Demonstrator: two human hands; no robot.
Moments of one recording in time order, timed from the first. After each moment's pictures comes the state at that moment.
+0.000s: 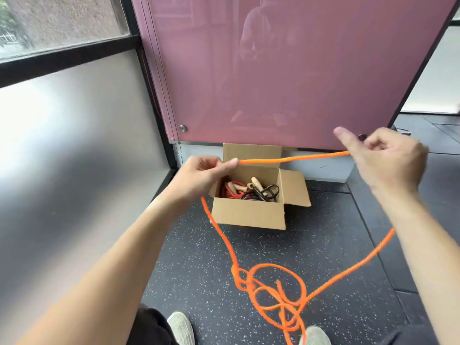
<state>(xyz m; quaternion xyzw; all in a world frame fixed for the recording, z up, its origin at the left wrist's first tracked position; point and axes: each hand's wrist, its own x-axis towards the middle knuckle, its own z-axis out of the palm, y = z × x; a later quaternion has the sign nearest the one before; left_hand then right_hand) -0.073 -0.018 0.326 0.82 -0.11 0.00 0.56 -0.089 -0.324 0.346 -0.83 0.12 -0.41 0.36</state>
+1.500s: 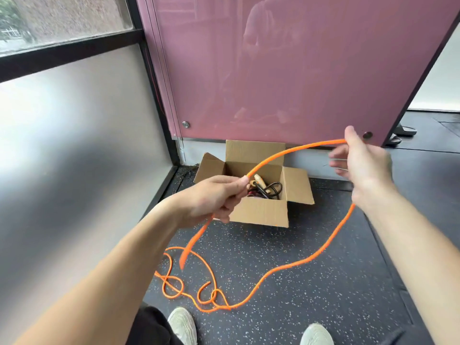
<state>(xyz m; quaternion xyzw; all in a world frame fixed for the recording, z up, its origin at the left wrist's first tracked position) -0.093 -0.022 0.319 0.76 -0.15 -0.27 0.58 -0.072 -0.289 0.333 -0.69 0.23 -0.21 0.65</state>
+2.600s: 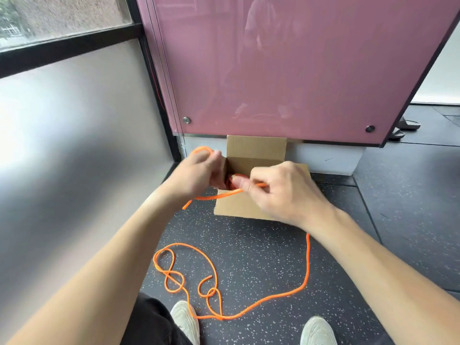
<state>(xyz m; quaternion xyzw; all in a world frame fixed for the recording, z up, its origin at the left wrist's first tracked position) -0.070 -0.005 0.316 0.82 -0.06 0.00 0.57 -0.110 -0.201 0.314 -0.91 -0.26 -0.21 0.24</state>
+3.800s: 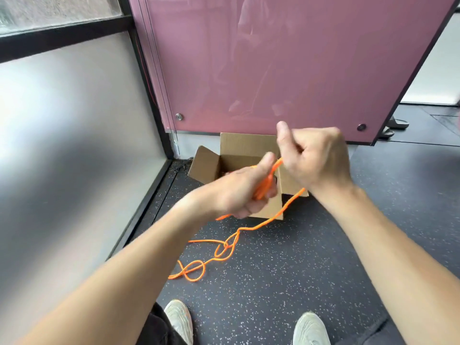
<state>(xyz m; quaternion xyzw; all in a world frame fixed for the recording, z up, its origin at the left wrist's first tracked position) -0.103 -0.069 0.329 0.77 -0.19 -0.28 0.54 -0.086 -0.233 0.339 -0.84 -0.15 -0.46 0.23</state>
